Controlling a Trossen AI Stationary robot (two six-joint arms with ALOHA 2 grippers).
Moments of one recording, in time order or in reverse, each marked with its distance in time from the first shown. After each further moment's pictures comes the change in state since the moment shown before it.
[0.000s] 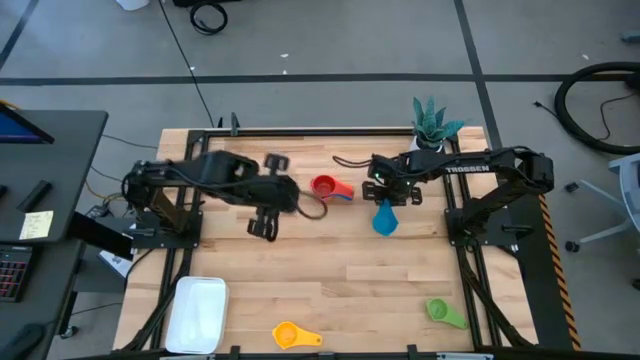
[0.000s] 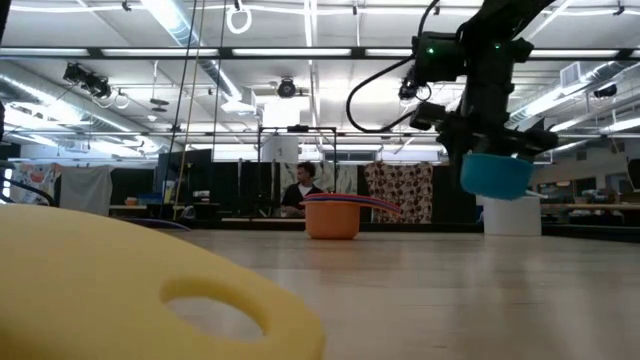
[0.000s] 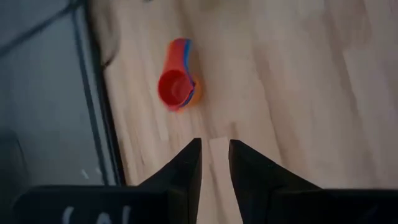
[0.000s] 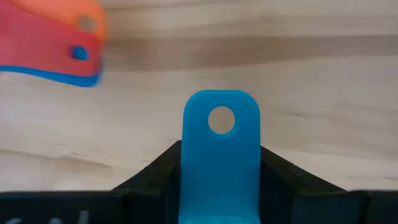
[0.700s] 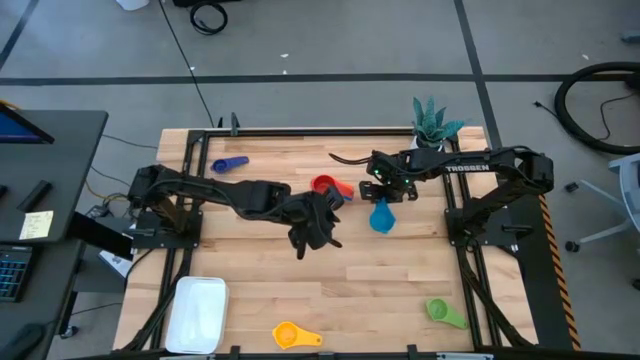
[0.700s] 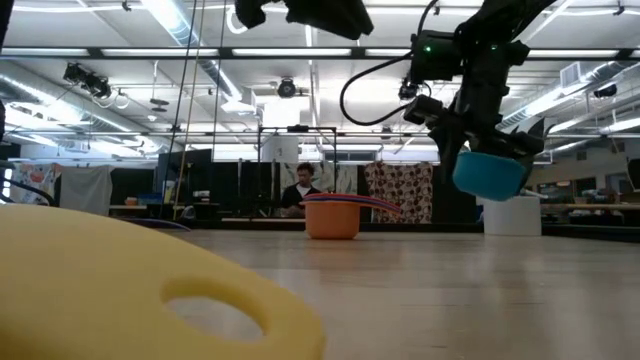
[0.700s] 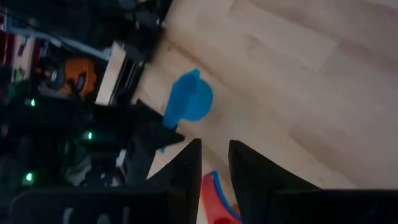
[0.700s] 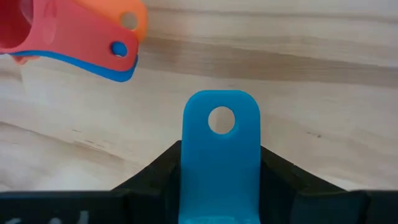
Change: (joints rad) left arm 0.024 0.009 -0.512 0.926 0.136 0.731; right arm -0.015 0.000 0.000 0.060 -0.019 -0.130
